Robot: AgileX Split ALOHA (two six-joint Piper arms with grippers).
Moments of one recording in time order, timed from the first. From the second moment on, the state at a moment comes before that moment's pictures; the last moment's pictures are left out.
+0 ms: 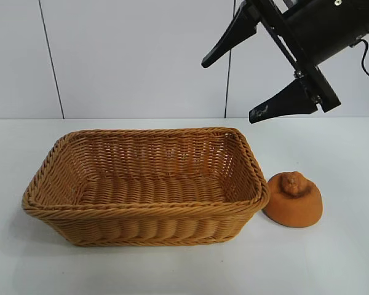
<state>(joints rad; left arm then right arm) 0.02 0.25 -0.51 -0.07 1.07 0.00 0.23 1.67 -1.12 0.96 0.87 -0.31</state>
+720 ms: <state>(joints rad) 0.02 0.00 -0.50 -0.07 1.07 0.00 0.23 1.67 -1.25 0.41 0.99 -0.07</state>
